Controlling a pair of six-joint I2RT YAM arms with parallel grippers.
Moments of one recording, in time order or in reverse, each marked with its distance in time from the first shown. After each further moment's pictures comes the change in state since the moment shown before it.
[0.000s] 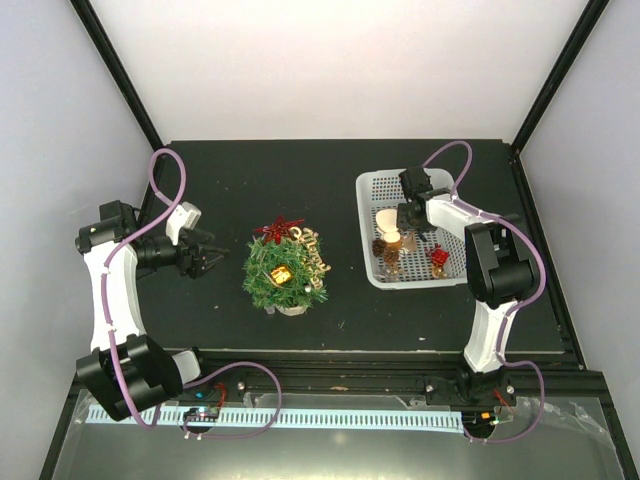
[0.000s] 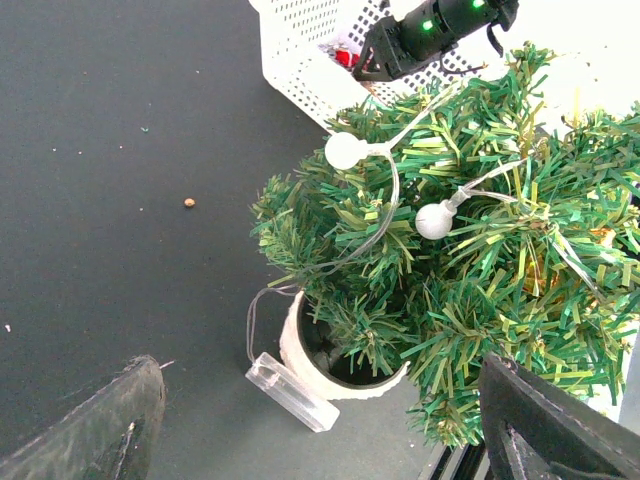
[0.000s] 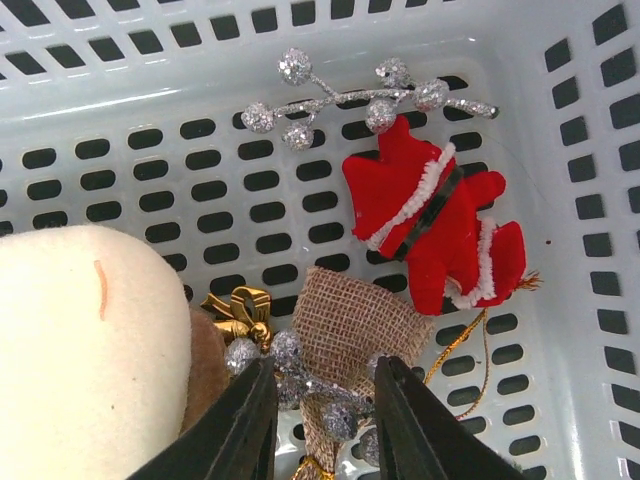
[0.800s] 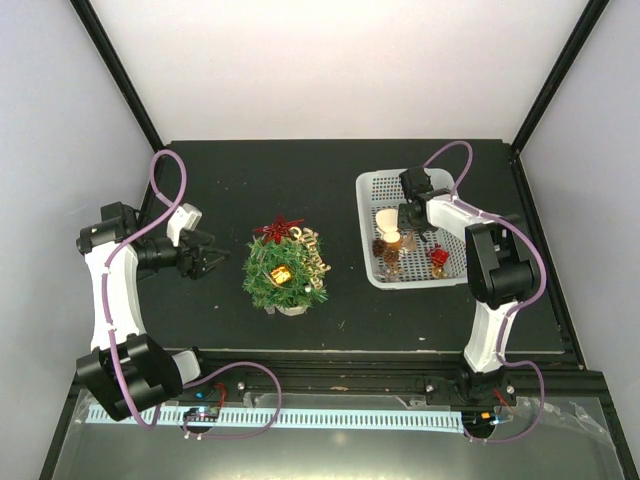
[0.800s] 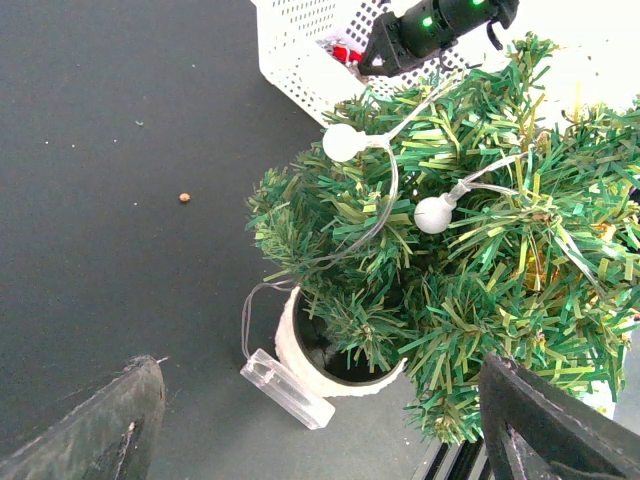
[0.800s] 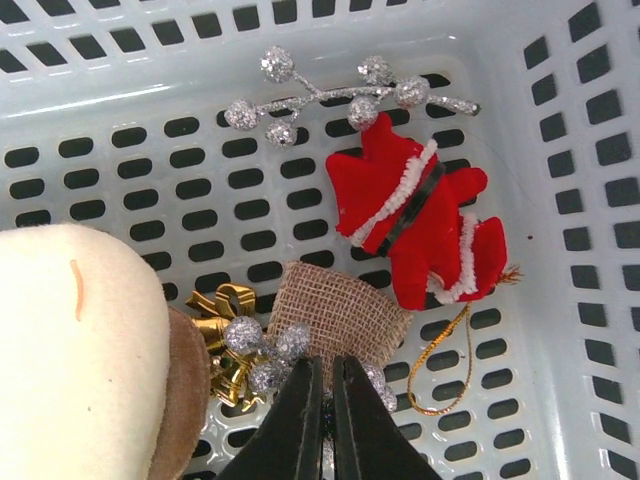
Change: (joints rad) left arm 0.000 0.000 -0.013 -0.004 0.000 0.003; right arm 0.000 -0.003 -0.005 0.001 0.011 0.000
